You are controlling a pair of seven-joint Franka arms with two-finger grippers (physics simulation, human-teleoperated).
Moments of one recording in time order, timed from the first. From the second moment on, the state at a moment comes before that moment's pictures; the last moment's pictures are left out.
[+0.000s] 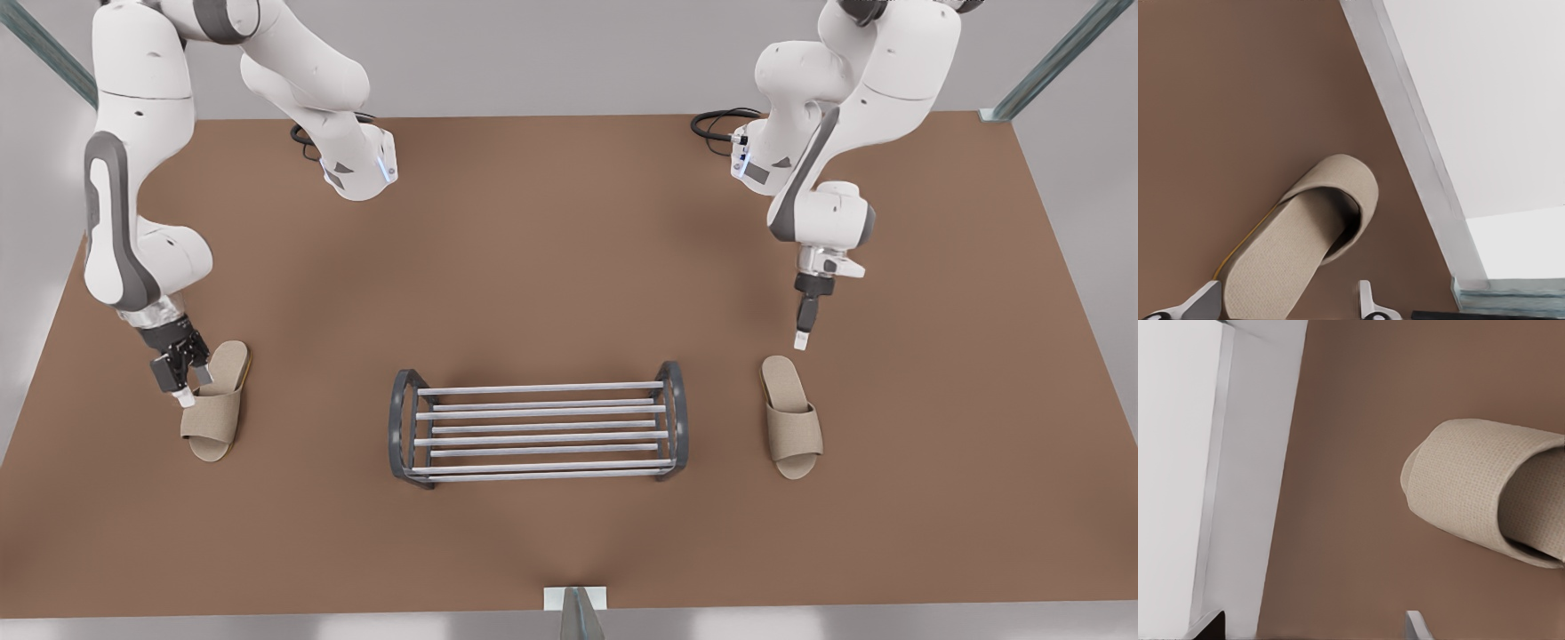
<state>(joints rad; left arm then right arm) -0.10 0.15 0.06 -2.60 -2.90 2.50 1.81 -0.23 0.23 -0.04 -2.21 1.61 2.77 -0.49</state>
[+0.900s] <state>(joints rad) 0.02 0.38 -0.09 -2.30 -2.90 2.57 1.60 -0.28 0.53 -0.13 -2.07 2.16 2.50 -1.50</state>
